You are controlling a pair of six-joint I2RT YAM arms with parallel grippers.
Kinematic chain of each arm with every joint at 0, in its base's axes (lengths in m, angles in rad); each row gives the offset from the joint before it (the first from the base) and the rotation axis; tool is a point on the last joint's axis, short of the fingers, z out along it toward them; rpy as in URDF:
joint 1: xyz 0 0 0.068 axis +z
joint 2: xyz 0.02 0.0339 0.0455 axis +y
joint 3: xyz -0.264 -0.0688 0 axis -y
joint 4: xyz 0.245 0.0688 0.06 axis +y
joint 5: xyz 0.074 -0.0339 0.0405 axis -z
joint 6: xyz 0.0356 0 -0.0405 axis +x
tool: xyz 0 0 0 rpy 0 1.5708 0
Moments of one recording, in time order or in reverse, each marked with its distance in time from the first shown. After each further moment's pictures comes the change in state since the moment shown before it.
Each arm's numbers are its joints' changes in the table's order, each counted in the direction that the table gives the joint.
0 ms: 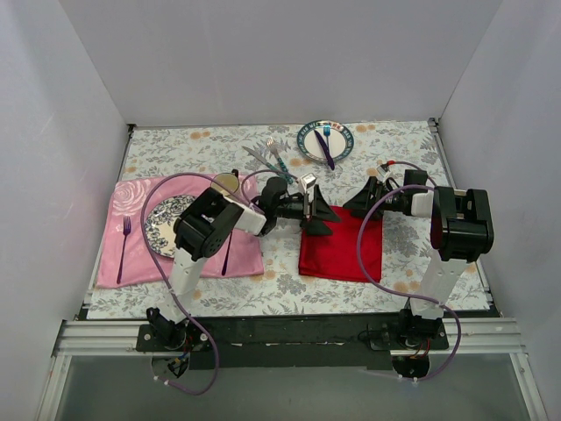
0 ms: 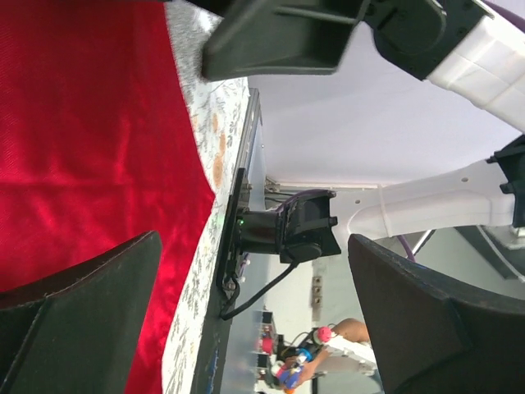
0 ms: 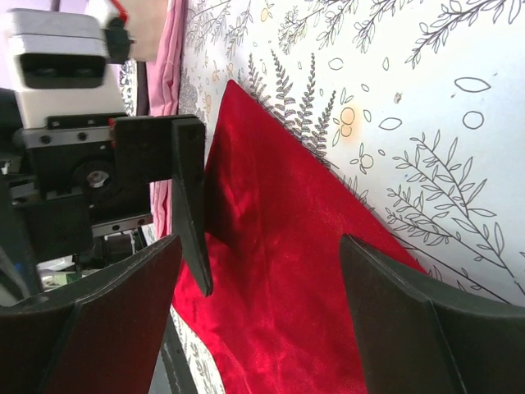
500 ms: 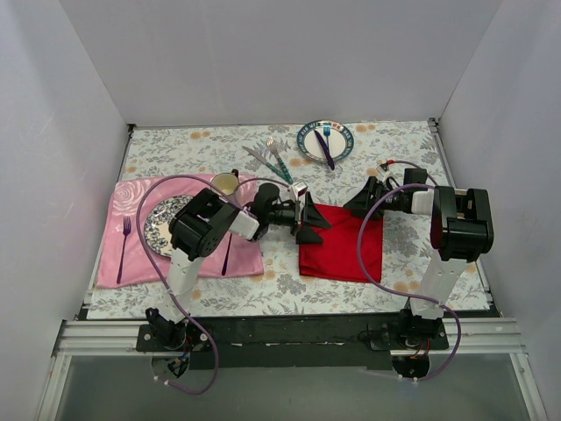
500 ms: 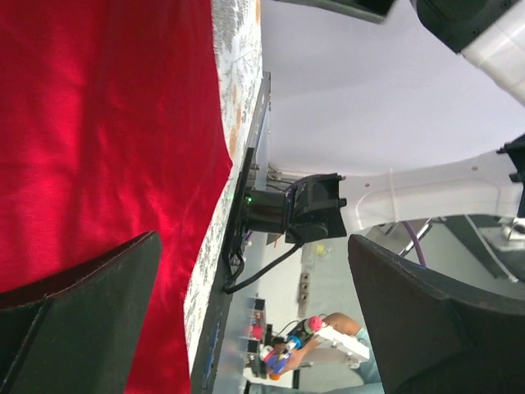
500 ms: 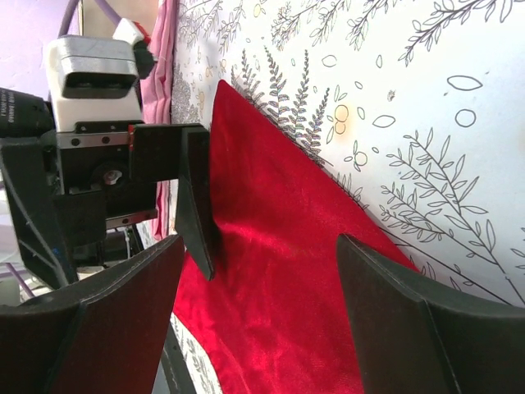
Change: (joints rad) left arm 0.030 -0.016 -0.126 -0.033 0.024 -0.024; right arm 0.000 0.003 0.028 0.074 0.015 -0.049
